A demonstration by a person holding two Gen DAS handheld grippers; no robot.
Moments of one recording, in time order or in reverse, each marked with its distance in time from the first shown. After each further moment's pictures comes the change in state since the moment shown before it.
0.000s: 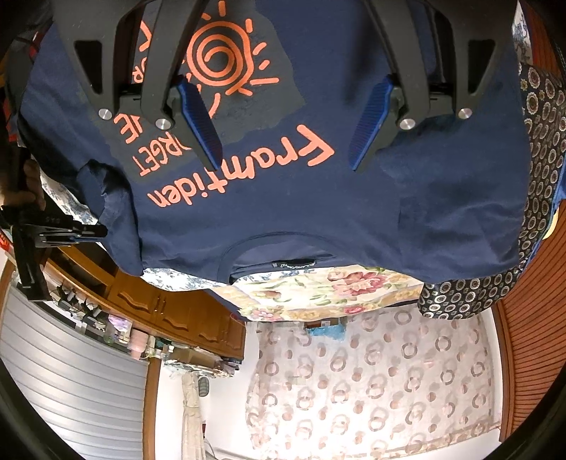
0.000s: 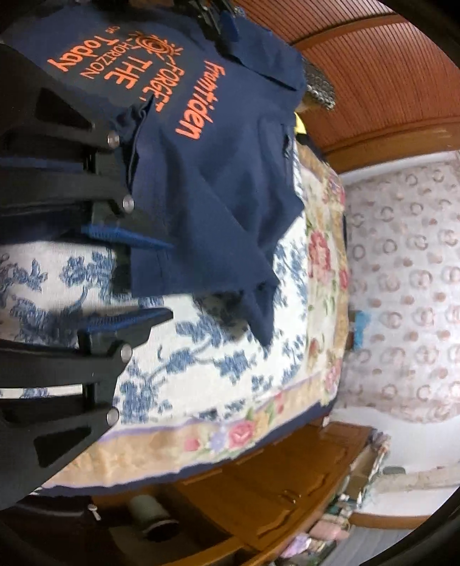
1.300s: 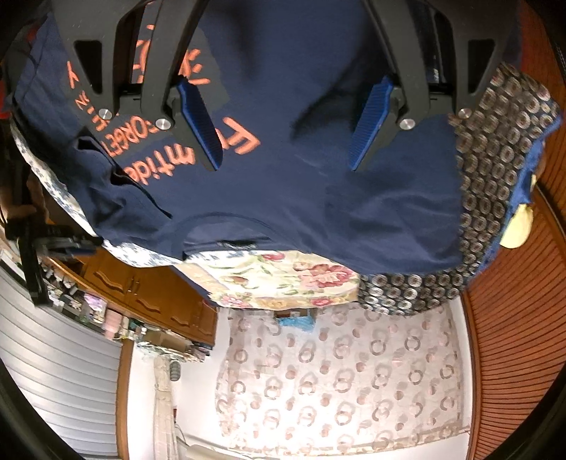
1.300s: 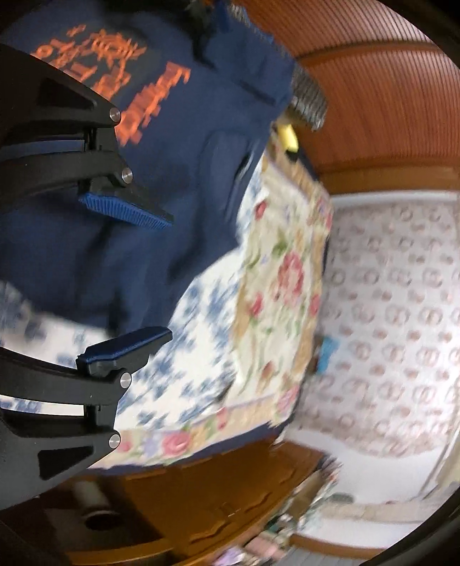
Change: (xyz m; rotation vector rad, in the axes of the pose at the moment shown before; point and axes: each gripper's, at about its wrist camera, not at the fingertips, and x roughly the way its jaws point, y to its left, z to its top) left arm -0.024 0.049 0.007 -0.072 -0.045 0.097; right arm 0.024 0.021 0.067 -0.103 -0.046 -0.023
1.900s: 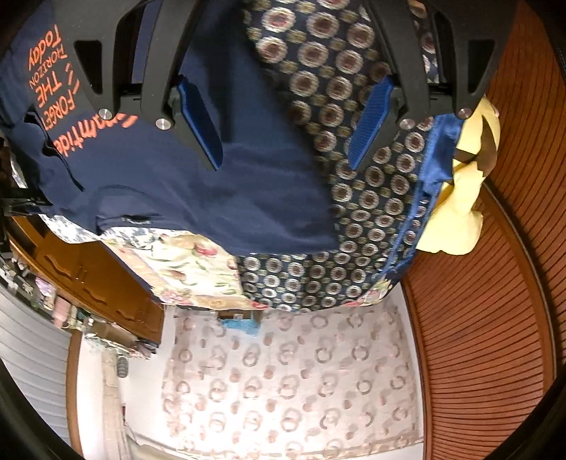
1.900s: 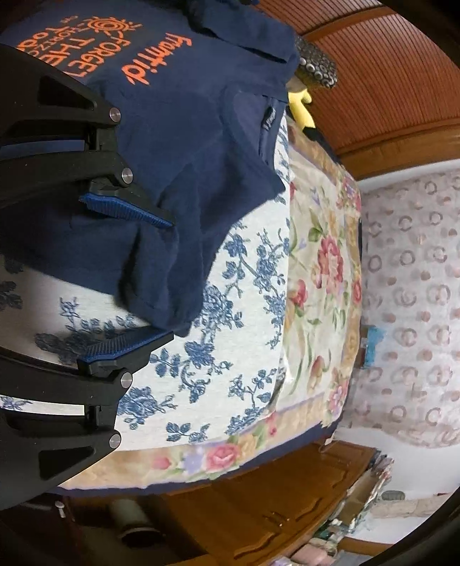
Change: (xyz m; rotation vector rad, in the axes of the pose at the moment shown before) left arm 0.005 0.097 0.022 -0.075 0.030 0.182; right arm 0.053 -0.029 -0.003 0.065 0.128 0.036
